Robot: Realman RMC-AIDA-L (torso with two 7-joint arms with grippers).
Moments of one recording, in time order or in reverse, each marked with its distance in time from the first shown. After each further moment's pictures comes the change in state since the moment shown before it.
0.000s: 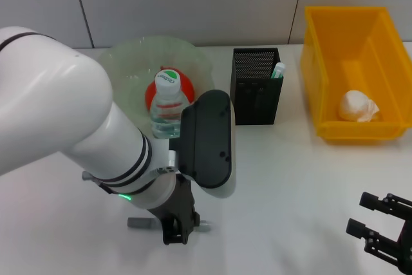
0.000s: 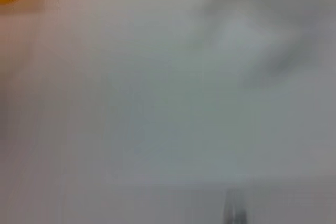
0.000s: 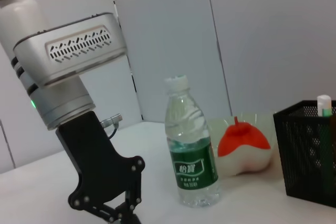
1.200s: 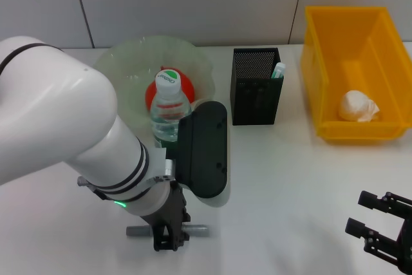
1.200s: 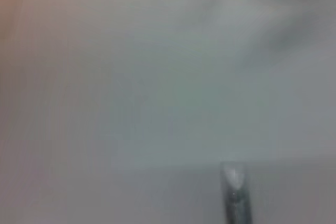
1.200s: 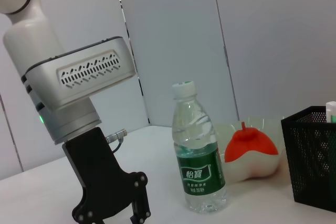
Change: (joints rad) left arm 0.000 0.000 0.026 -0.033 0.031 -0.003 -0.006; right arm 0.010 -0.004 0.005 -0.006 -0.003 -0.020 0.001
